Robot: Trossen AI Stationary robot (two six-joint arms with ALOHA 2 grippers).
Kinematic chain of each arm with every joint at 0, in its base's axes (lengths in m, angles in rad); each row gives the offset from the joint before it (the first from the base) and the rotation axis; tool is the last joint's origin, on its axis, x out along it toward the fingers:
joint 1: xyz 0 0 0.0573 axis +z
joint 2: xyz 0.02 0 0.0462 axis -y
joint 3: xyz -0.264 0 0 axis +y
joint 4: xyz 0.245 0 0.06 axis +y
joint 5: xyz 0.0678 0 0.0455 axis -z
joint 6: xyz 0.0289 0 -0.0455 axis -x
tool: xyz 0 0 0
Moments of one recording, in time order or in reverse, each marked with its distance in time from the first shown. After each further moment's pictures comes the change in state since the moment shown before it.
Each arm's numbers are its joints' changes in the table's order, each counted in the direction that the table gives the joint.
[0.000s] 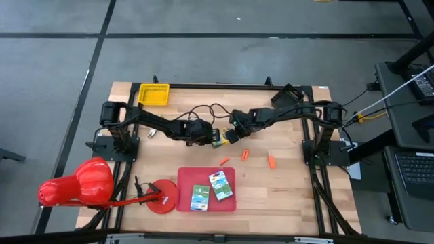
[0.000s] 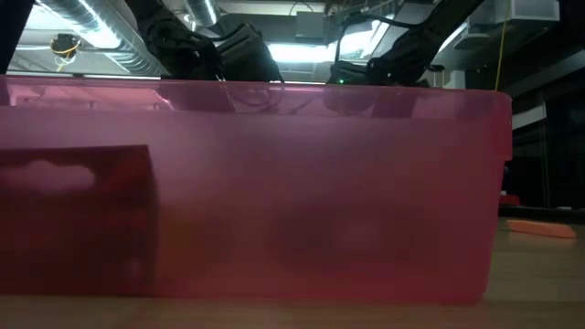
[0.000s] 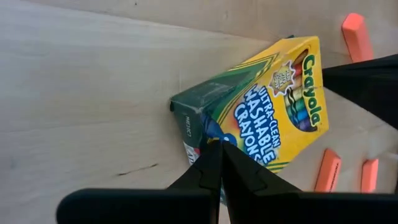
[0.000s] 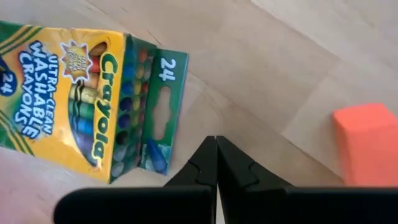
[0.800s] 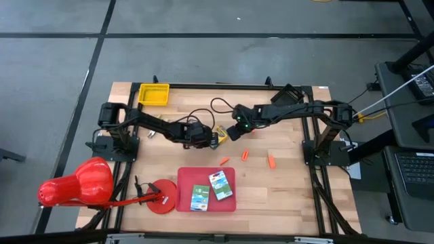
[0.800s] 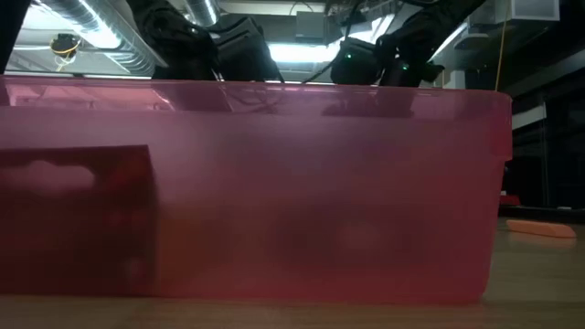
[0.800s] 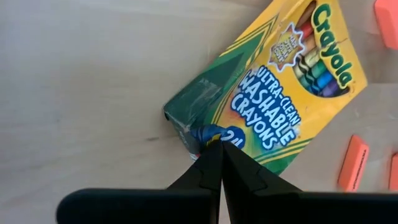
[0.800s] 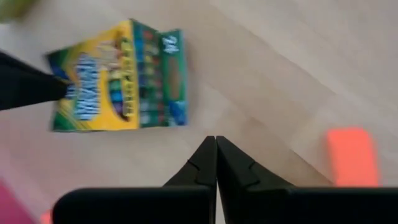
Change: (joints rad) left arm -0.052 0.003 -0.002 0.132 -0.009 0.049; right arm -0.010 0.106 0.000 -0.008 -0.028 0.068
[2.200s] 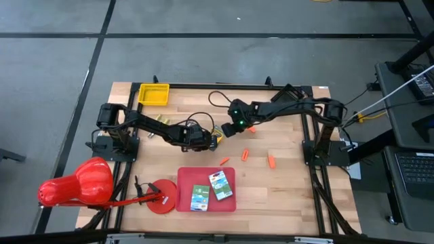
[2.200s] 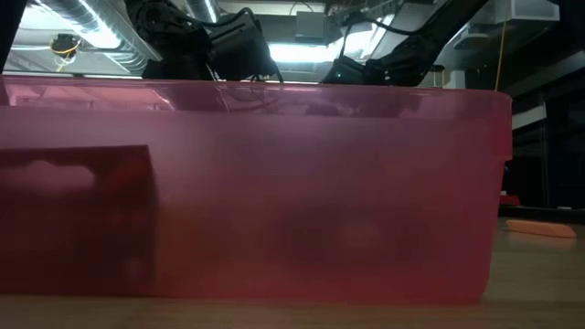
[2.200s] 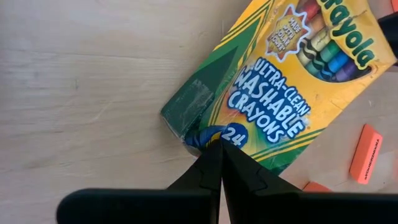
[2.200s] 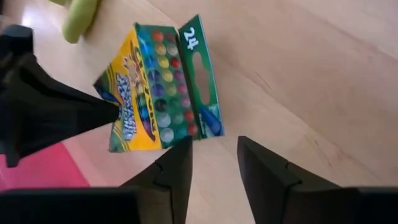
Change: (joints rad) left arm -0.042 -0.002 0.003 0.036 -0.022 0.044; right arm -0.077 -0.108 0.000 -0.224 -0.295 -0.070
